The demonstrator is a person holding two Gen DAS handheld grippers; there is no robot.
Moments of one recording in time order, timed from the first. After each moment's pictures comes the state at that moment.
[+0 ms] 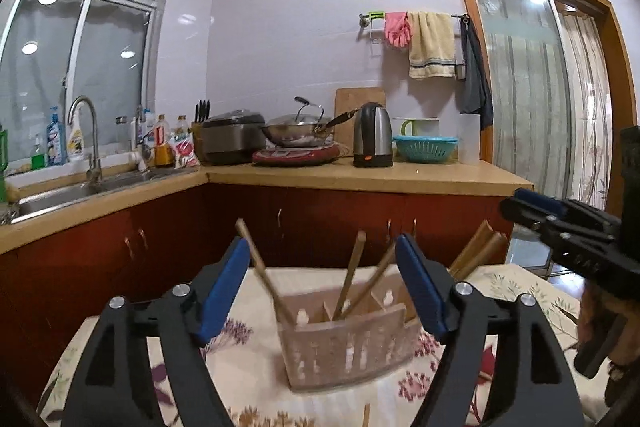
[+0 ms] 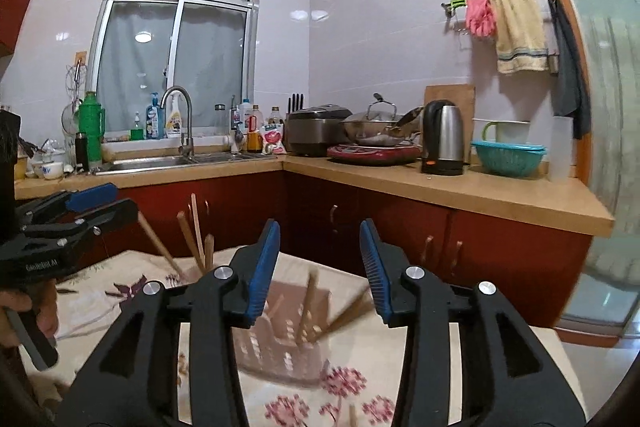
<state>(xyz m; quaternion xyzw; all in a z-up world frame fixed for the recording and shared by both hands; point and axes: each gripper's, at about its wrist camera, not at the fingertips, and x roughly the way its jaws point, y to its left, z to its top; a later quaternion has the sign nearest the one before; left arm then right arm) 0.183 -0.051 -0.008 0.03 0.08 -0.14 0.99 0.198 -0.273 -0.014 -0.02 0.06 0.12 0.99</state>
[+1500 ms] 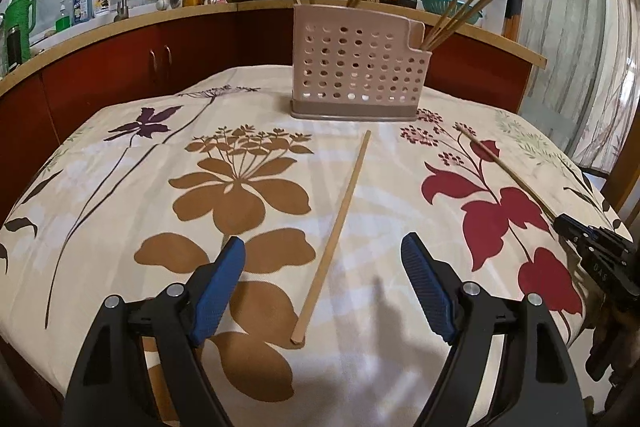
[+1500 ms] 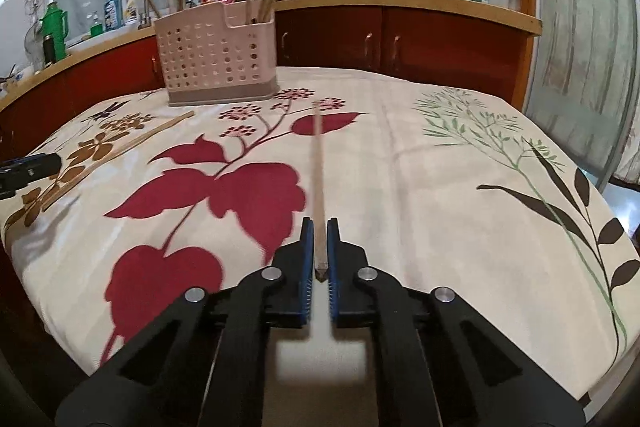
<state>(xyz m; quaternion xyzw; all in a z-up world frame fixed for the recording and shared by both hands) 0.091 -0.036 -0.180 0.00 0.32 -0.10 0.94 0.081 -0.308 -0.224 -0.01 0.28 0.05 0.96</state>
